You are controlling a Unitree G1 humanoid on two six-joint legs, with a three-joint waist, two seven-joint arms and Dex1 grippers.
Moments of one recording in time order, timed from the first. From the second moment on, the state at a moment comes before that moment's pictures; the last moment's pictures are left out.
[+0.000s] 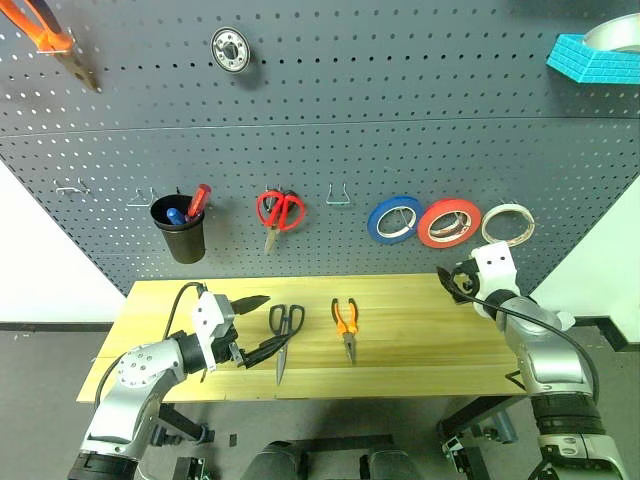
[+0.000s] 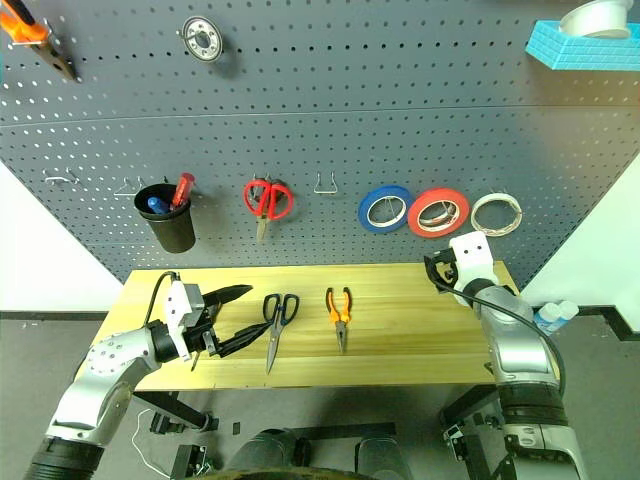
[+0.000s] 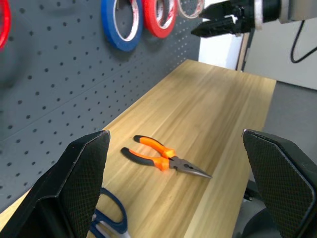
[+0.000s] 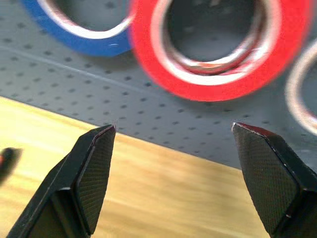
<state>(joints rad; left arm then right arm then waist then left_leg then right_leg) 0.08 0.50 0.00 -0.14 -0.38 0.07 -0.95 -0.21 -0.47 -0.12 0.10 0.11 0.36 0.38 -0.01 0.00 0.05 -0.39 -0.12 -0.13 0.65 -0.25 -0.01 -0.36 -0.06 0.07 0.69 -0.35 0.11</state>
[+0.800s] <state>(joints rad) 0.23 0.49 0.03 -0.25 -0.38 0.07 -0.84 -0.22 -0.34 0.05 -0.01 0.13 0.50 0.42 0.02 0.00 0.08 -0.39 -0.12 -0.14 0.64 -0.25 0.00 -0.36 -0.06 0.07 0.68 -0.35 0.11</state>
